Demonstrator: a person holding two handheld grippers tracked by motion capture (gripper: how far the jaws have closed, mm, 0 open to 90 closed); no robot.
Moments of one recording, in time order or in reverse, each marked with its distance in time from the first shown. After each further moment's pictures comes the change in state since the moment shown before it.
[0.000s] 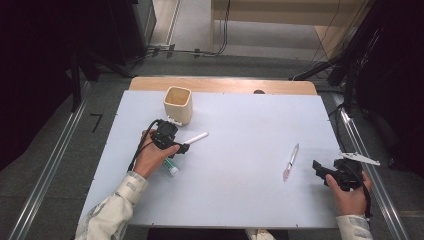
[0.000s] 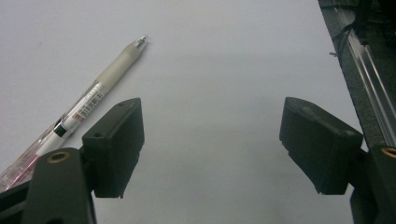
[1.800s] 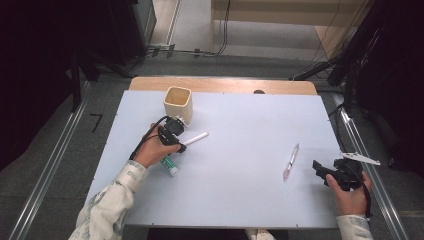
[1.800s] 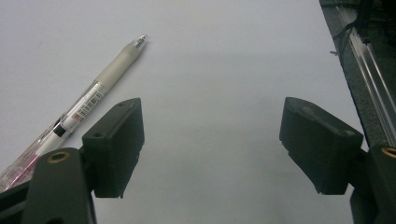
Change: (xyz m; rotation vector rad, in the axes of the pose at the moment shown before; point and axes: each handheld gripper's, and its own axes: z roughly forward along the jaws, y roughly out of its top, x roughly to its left) left arm -0.001 0.017 0.013 0.203 0.011 0.206; right arm -0.001 0.000 0.000 0.005 0.002 0.007
